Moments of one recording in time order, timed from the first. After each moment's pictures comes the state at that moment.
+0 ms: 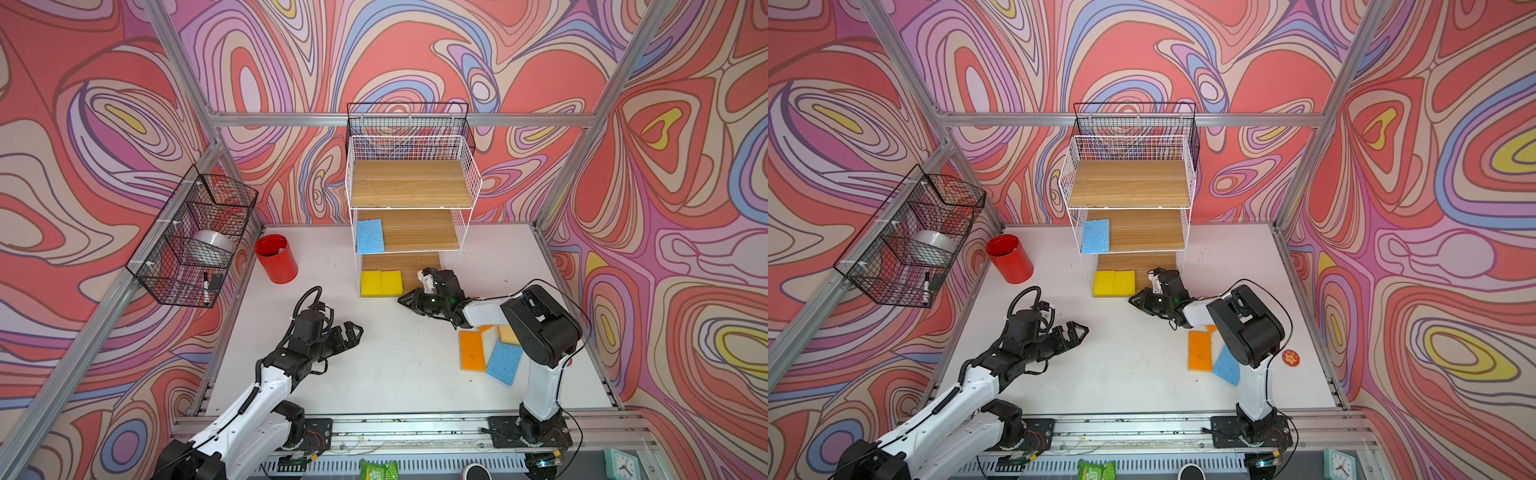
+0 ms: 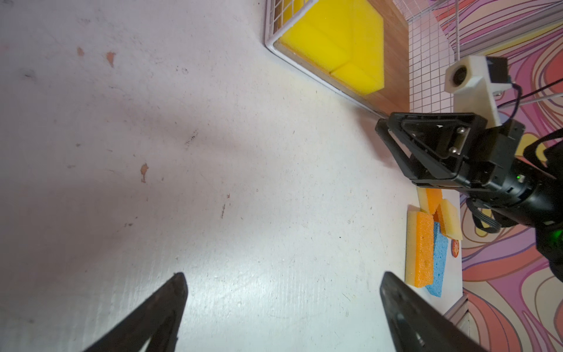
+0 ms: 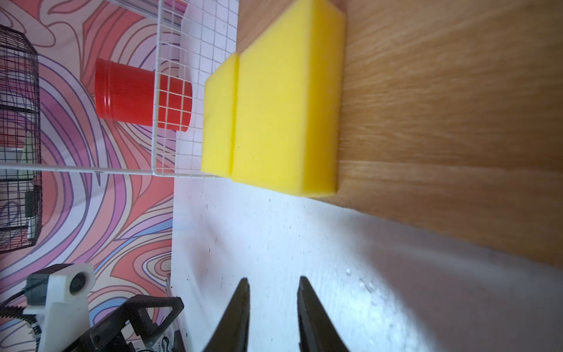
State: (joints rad) left arm -0.33 0.86 0.37 -0.28 0.28 -0.74; right arm 0.52 1.88 0.87 0.43 -0.52 0.90
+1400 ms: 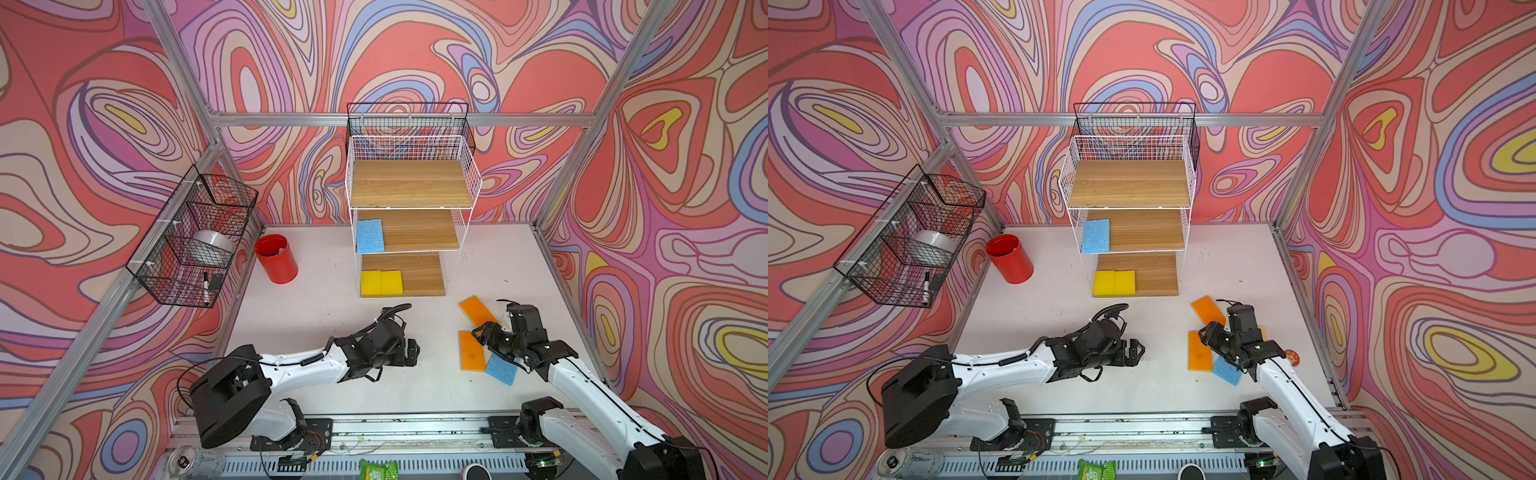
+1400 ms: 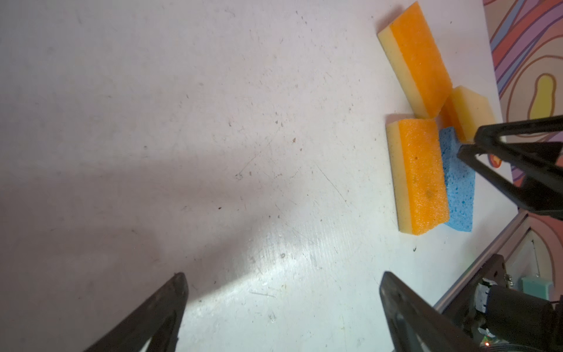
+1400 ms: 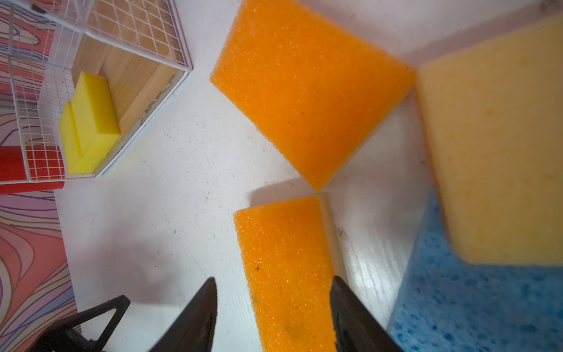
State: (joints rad) left arm -0.98 1.32 0.59 -0.09 -0.07 -0.89; right arm 0.18 0.91 0.40 -0.43 -0.25 0.76
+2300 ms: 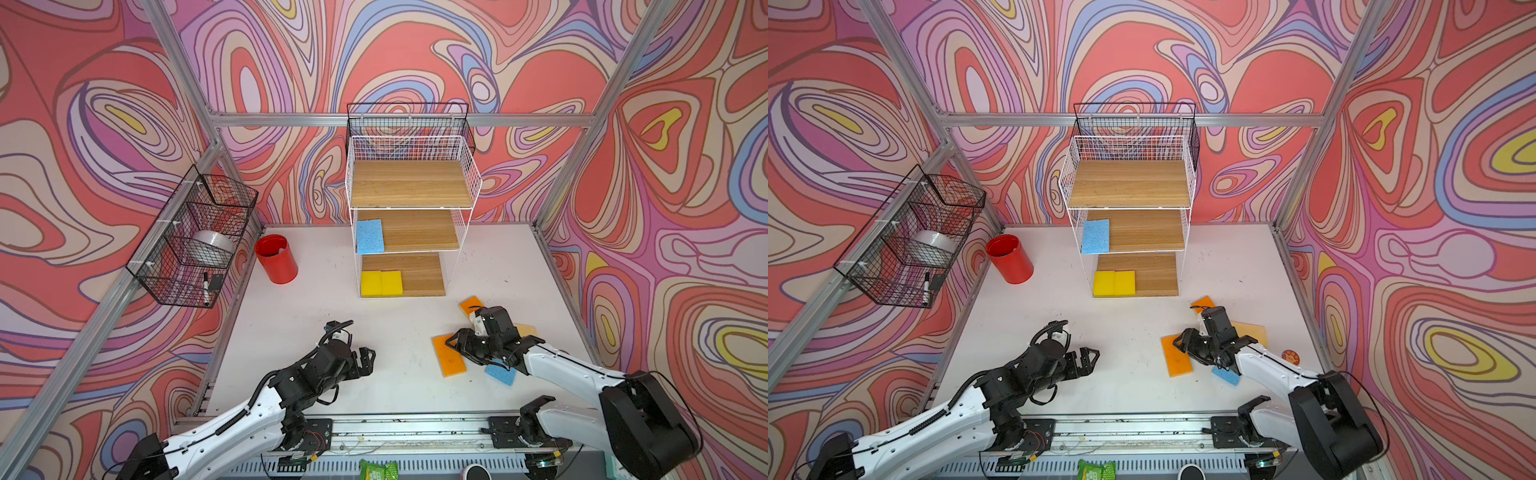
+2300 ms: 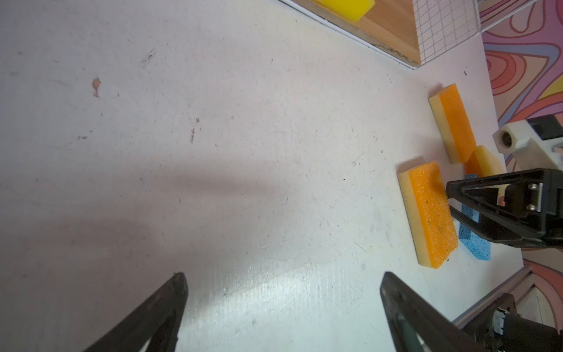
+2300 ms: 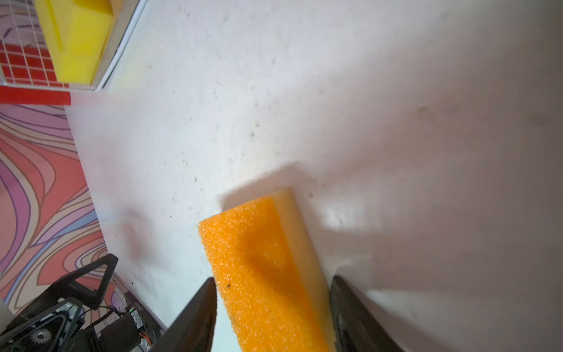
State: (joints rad) left arm -0.83 0.70 0.29 -0.37 -0.14 -0.94; right arm 0.47 1.25 0.42 -0.10 -0.38 0.88
